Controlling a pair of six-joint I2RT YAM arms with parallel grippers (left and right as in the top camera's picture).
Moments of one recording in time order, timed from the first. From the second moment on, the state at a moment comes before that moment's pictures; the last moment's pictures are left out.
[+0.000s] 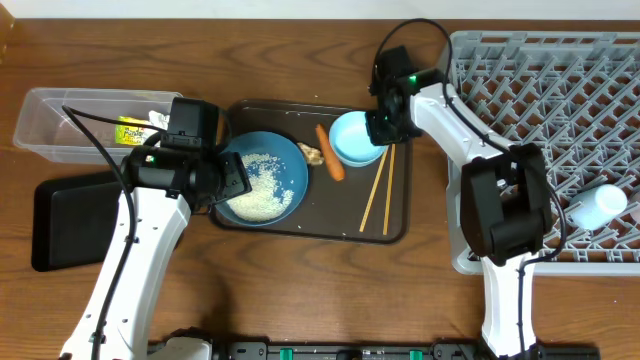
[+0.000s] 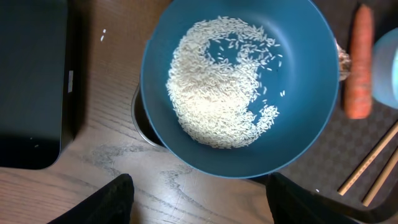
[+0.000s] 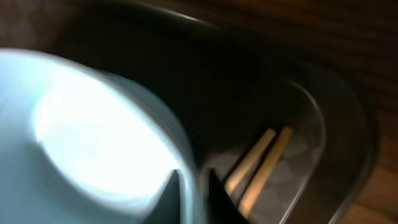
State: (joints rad) left arm -0.13 1.35 1.19 -1.10 -0.01 -0.48; right arm 0.36 2.25 1.77 -0.87 -0.10 0.19
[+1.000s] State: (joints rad) left arm -0.13 1.35 1.19 -1.10 -0.01 -0.48; right arm 0.21 1.77 1.77 -0.98 0.52 0.15
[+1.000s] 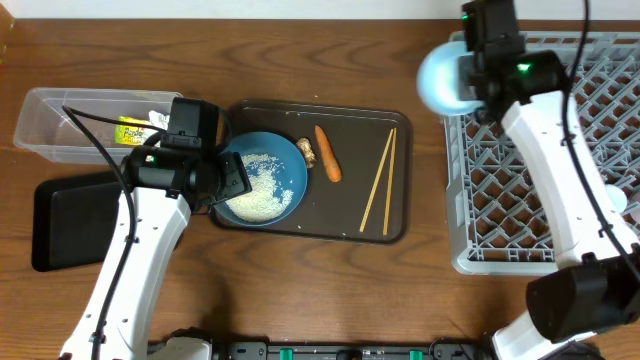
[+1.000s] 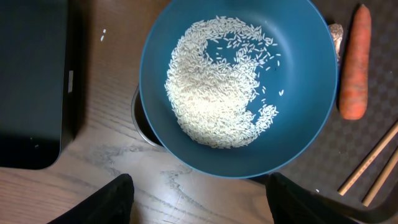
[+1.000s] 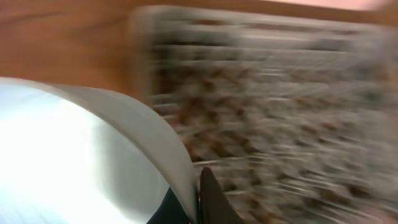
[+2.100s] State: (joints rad) left arm -0.13 1.35 1.19 -1.10 -0.01 -0.48; right arm -0.31 2.04 1.76 -0.48 1.19 0.05
